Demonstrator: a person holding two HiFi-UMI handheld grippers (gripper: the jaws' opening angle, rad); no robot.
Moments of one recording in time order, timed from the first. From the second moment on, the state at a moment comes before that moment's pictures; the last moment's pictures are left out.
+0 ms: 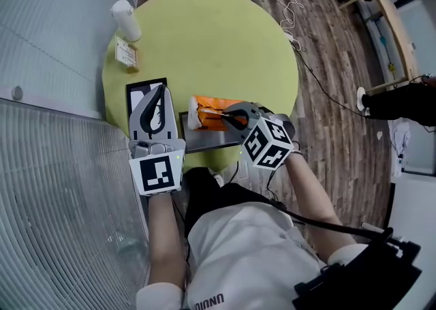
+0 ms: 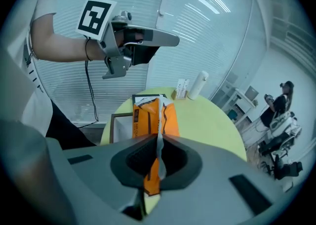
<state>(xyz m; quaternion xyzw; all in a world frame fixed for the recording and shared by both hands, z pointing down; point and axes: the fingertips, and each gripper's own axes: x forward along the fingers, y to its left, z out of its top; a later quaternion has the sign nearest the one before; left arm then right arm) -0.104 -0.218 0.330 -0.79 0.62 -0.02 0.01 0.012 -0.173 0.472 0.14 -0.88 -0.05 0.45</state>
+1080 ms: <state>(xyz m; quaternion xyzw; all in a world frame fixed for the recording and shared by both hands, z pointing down) -0.108 -0.222 0.311 -0.77 0.64 -0.02 0.03 0.029 -0.234 0.388 0.35 -0.89 -0.01 0.29</state>
